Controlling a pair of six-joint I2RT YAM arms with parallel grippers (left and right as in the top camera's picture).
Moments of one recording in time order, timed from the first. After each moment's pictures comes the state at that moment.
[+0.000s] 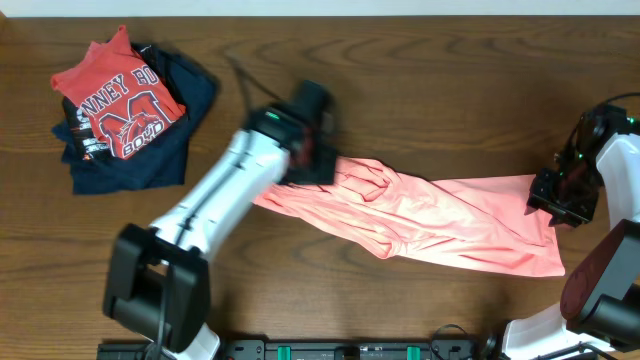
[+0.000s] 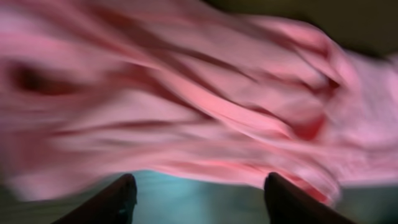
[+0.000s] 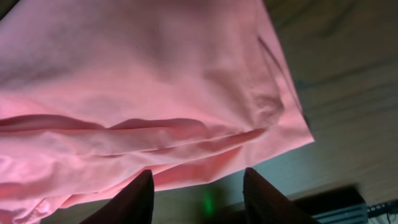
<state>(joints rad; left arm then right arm) -0.42 1.76 1.39 -0.98 0.19 -0.39 -0.38 1.74 1.27 -1.26 0.00 0.16</state>
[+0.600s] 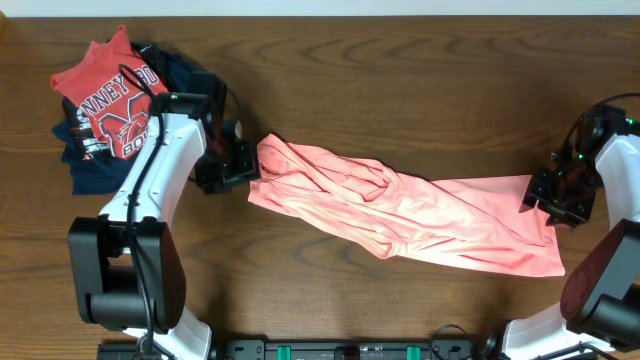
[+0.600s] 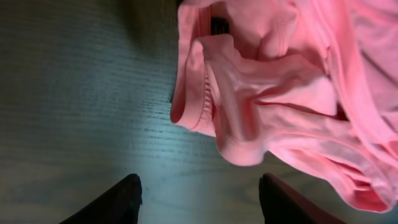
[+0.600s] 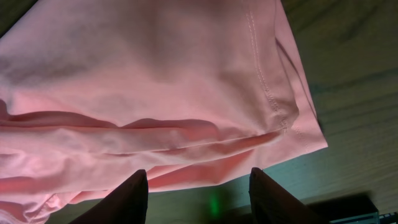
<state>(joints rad) -0.09 1.78 1.33 -1.13 0.24 -0.28 -0.38 1.74 1.27 -1.25 -0.03 0.14</state>
